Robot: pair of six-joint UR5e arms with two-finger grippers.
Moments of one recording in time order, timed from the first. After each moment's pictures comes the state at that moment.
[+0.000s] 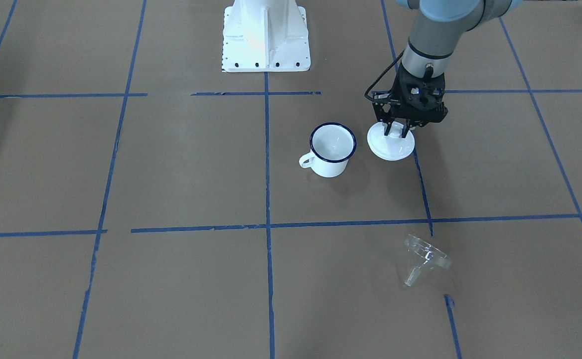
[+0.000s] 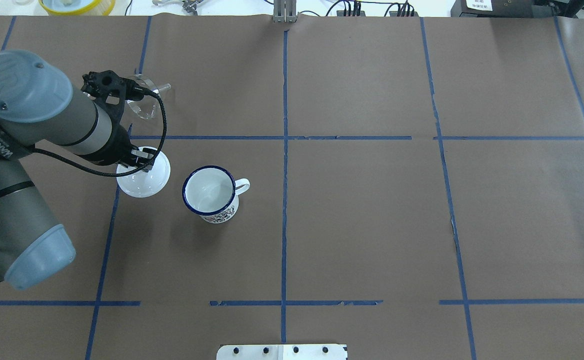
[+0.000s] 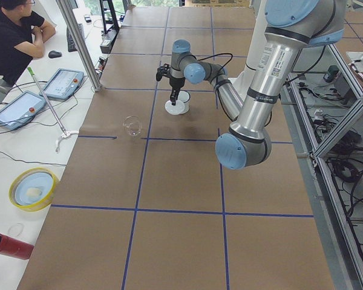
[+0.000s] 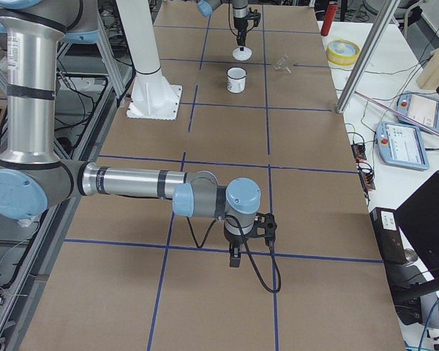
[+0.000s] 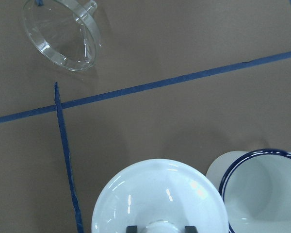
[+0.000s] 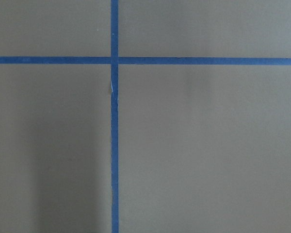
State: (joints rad) left arm -0.72 -1.93 -2.00 -1.52 -1.93 -0.86; right arm 1.57 -1.68 1.66 -1.57 2.29 0.01
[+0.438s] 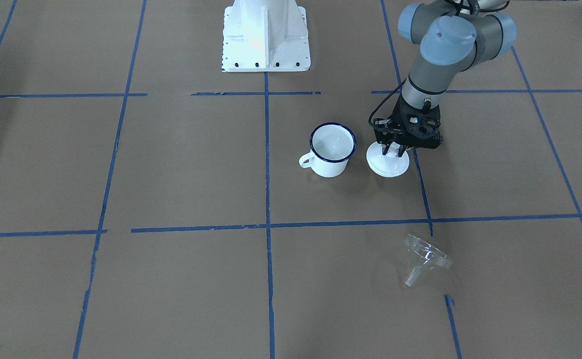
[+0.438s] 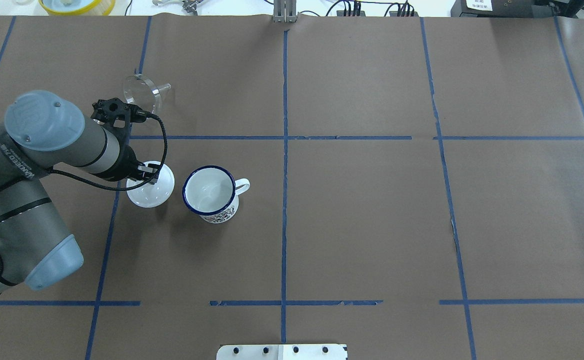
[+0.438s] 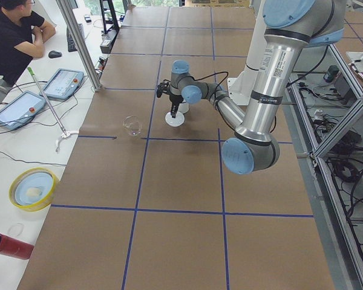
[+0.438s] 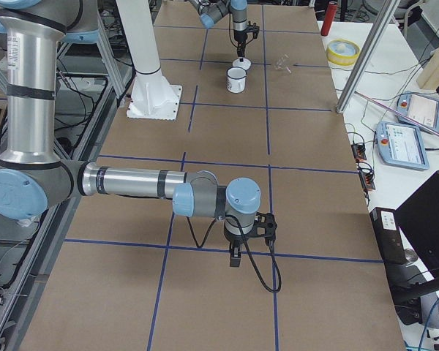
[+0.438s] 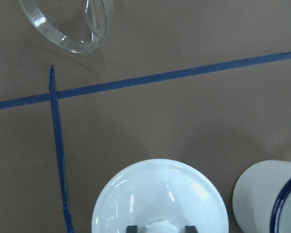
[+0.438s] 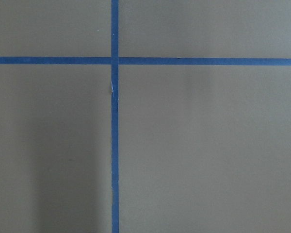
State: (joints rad) left arm -0.68 -1.87 -1.86 -1.76 -1.93 -0.93; right arm 1.57 -1.68 1.66 -1.57 2.29 0.01
